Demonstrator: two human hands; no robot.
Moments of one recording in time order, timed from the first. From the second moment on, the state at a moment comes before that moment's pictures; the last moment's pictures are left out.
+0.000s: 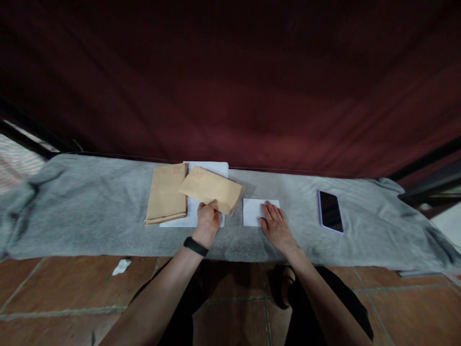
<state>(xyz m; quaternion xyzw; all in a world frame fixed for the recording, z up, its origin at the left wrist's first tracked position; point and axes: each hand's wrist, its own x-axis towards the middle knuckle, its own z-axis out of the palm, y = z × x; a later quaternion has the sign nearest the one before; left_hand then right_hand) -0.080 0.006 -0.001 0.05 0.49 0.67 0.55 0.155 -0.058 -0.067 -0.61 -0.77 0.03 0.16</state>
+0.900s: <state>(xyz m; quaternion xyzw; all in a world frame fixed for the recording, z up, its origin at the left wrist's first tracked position) -0.034 -0.049 0.006 0.71 0.49 0.39 0.30 0.141 -0.041 -0.014 -0.49 -0.31 0.53 0.62</state>
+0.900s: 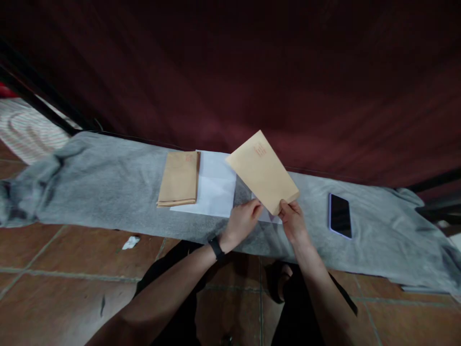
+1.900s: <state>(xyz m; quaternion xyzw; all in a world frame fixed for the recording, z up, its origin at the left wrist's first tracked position) -0.068 -0.022 0.007 0.88 0.44 0.14 0.11 0.144 -0.043 -0.010 -0.50 -0.44 0.62 0.43</state>
